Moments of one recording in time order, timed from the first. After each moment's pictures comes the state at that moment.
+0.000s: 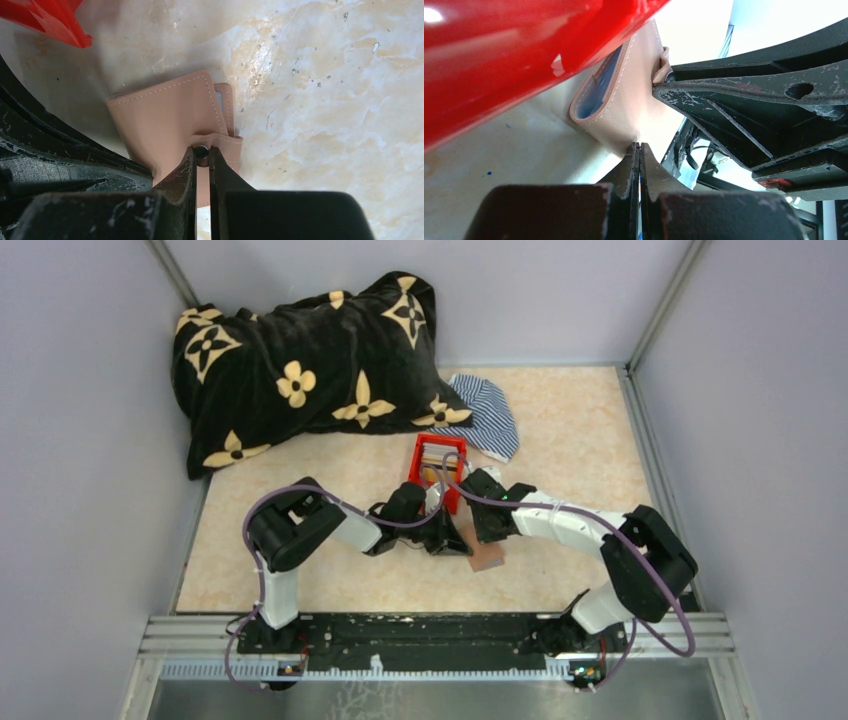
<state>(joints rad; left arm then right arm) -0.86 1.95 0.72 0.68 0.54 -1.10 0.76 1.46 0.82 -0.57 0.24 0.52</state>
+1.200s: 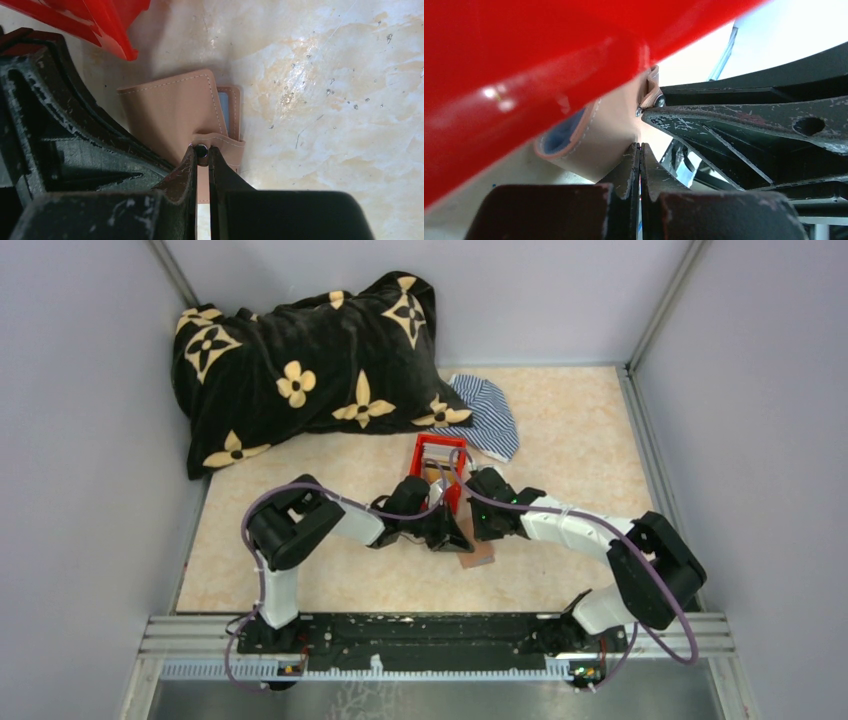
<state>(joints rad) -0.86 1.94 0.79 0.54 0.54 -1.09 0.72 1.41 0.75 -0.42 0.11 0.52</state>
